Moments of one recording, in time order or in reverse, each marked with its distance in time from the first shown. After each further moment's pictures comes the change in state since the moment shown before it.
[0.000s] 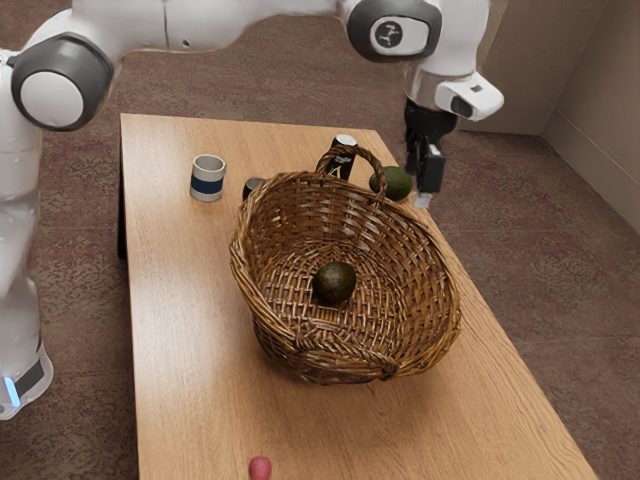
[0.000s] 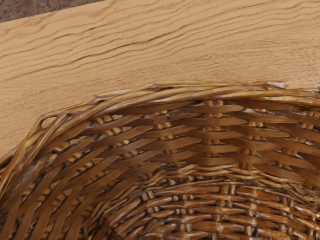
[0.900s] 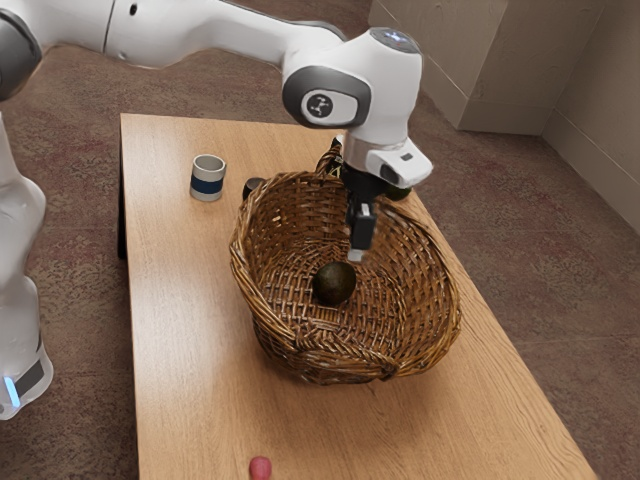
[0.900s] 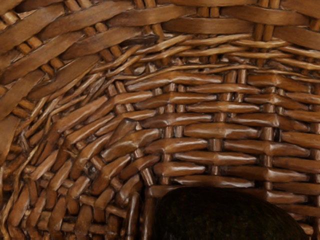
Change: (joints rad) arm -0.091 -0.262 0.065 -0.559 0.002 0.255 0.002
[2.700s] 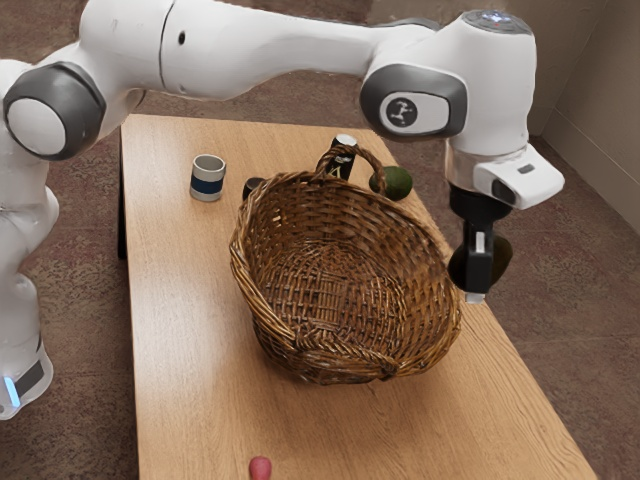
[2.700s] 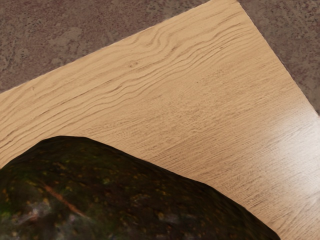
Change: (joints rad) arm -0.230 0.259 0.003 0.501 0.003 -0.033 -0.039
